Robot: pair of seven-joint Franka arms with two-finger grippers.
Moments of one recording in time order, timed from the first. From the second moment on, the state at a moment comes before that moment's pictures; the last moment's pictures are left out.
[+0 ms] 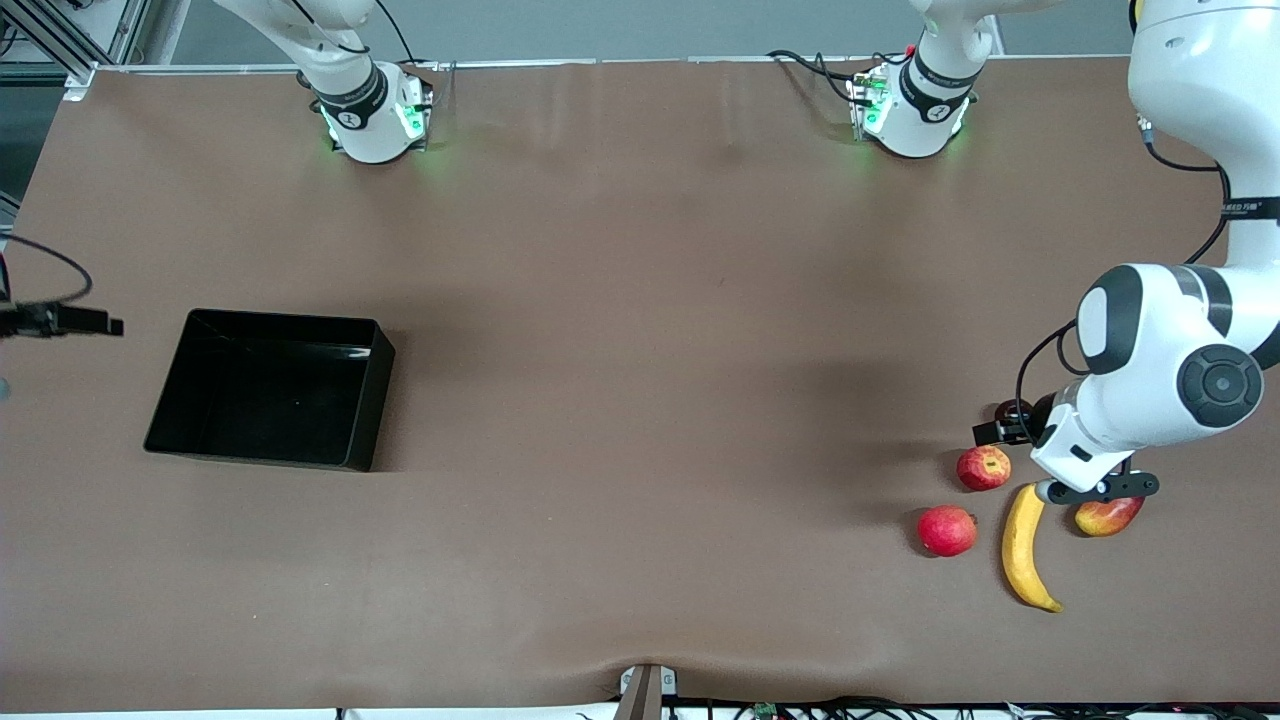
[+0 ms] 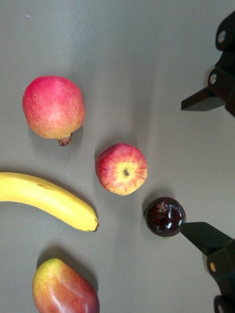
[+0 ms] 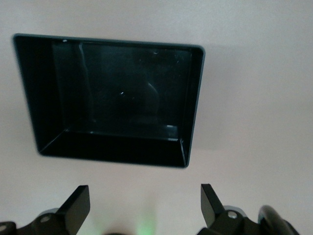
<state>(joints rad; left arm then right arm) 0.09 0.52 -0.15 -1.59 0.11 2.01 -0.19 -0.24 0.36 -0.05 -1.47 0.00 1.54 -0.30</state>
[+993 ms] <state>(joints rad) 0.15 0.65 -0.15 -1.59 0.11 2.11 -0.16 -0.33 0.52 -0.06 -1.70 0.00 1.90 -0.36</state>
